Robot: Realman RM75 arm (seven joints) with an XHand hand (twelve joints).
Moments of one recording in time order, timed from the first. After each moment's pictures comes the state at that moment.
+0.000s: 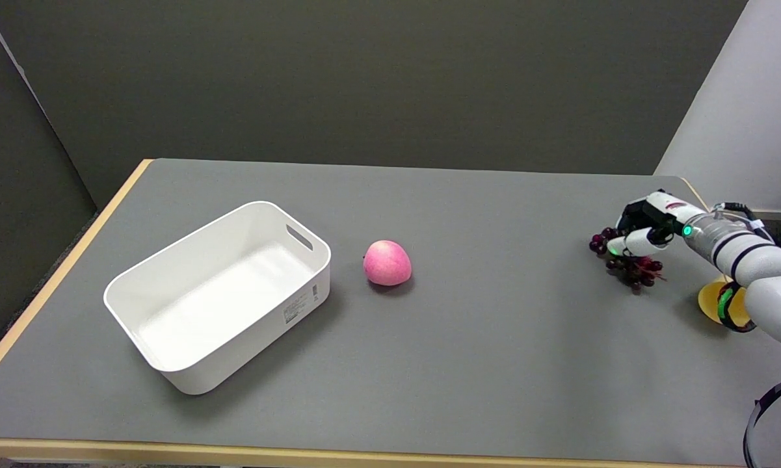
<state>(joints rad) -0.15 -0.83 -1.20 1.43 0.50 -0.35 0.62</state>
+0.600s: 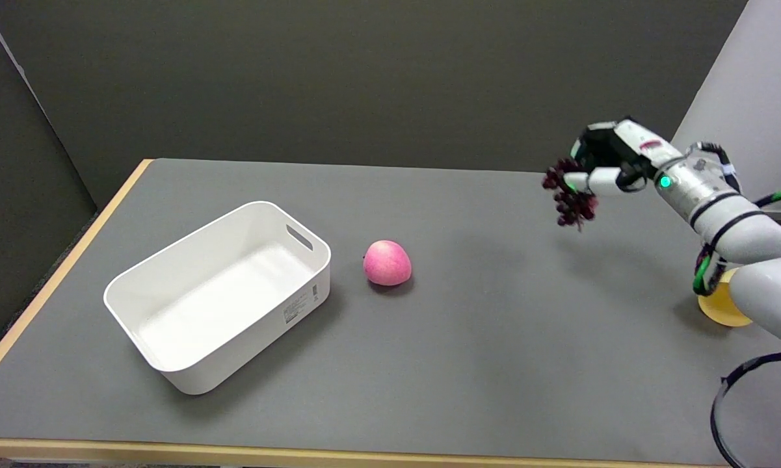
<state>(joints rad) -0.14 -0.83 -1.25 1.63 0.60 -0.14 0.61</state>
